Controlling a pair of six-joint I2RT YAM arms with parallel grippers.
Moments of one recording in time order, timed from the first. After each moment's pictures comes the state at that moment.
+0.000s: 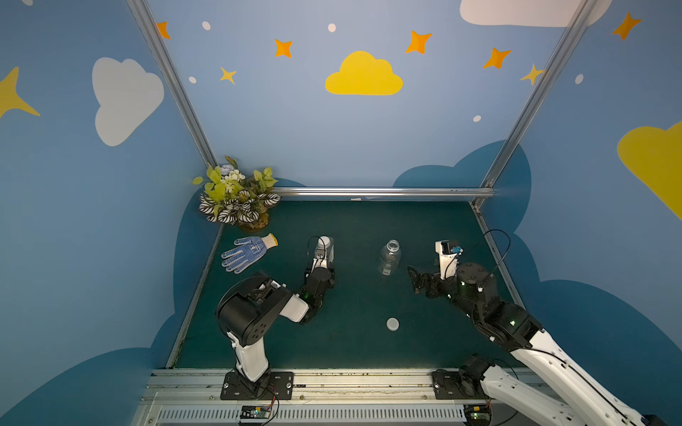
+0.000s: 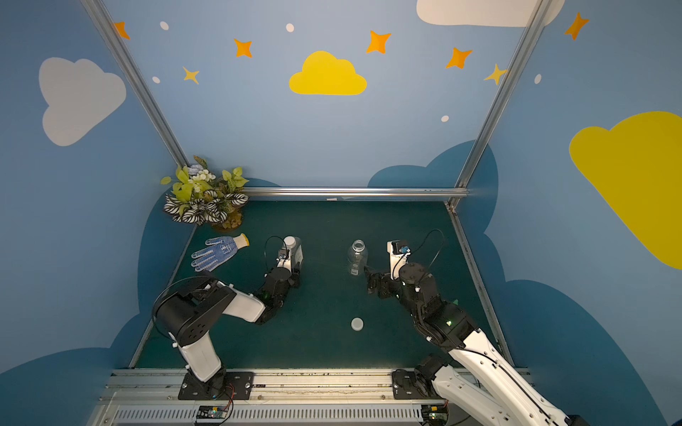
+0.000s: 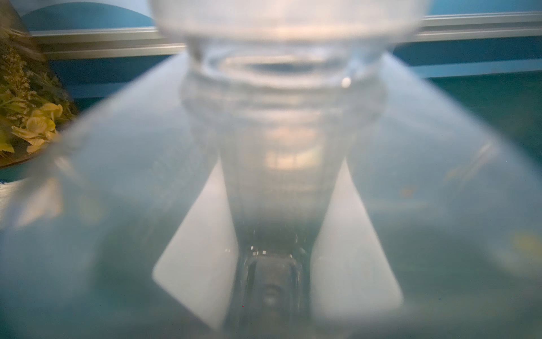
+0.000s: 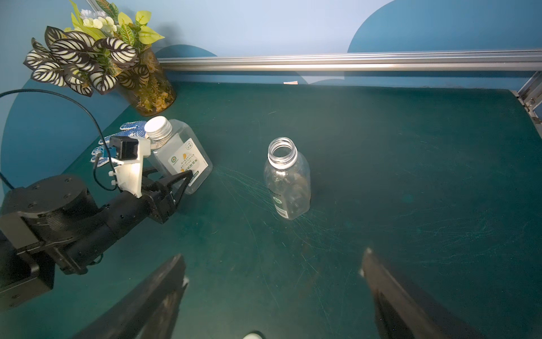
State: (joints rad) left arm -0.63 1.78 0.50 0.85 -0.50 -0.21; right arm 0.71 0.73 0.80 -0.51 0.23 0.30
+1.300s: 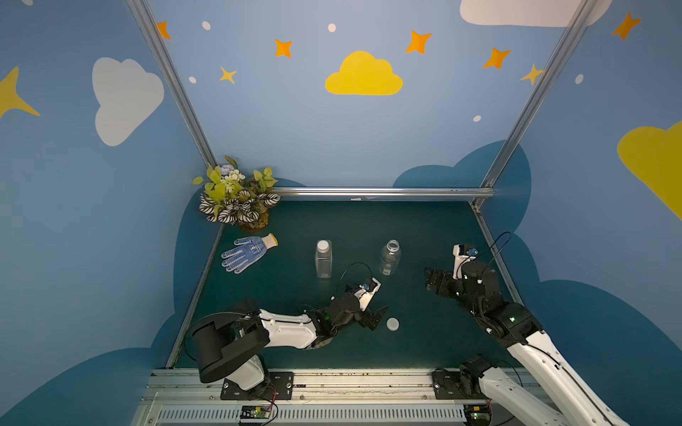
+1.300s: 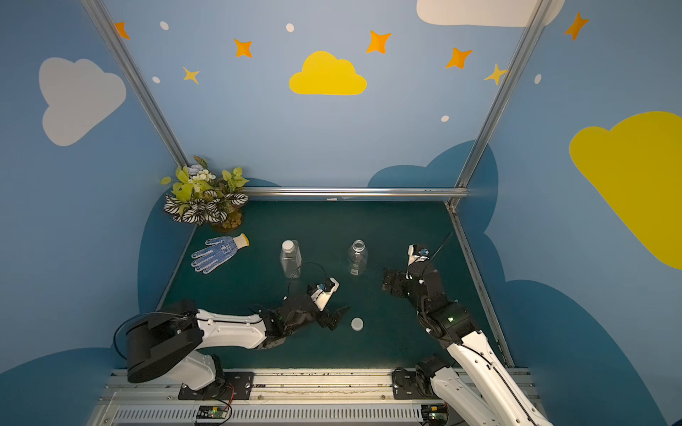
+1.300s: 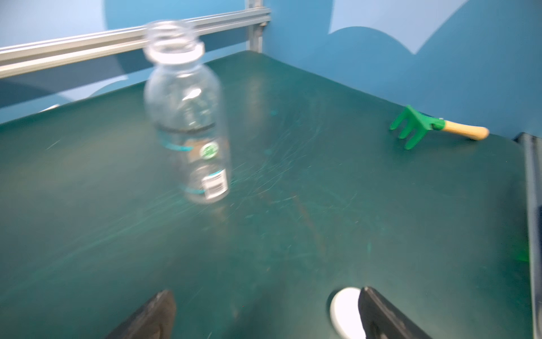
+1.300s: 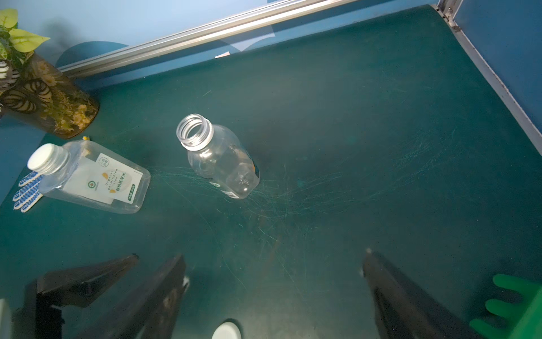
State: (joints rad) left arm -1.04 1.59 0.57 0.64 -0.15 -0.11; right arm 0.49 0.71 0.75 -0.63 0.21 0.45
